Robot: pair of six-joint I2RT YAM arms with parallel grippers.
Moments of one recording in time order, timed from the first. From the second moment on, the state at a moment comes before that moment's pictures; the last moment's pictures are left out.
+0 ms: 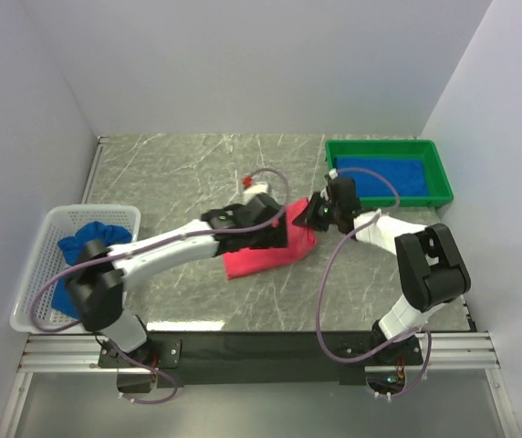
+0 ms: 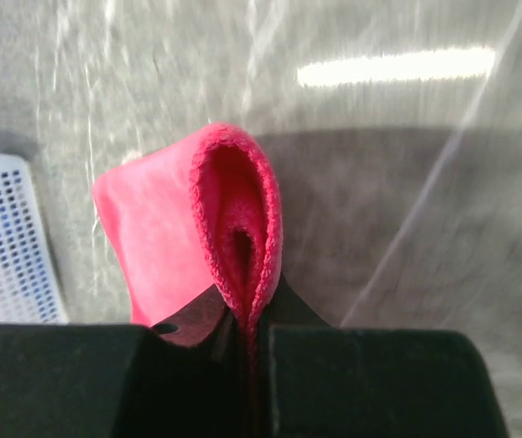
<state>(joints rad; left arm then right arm) -0.97 1.64 1.27 -0.50 -0.28 -0.85 0.32 1.62 0.79 0.08 -0.35 0.73</state>
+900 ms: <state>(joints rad) -0.26 1.25 0.94 -0.45 -0.11 -0.44 0.02 2.00 1.89 -0.67 -0.12 0.06</state>
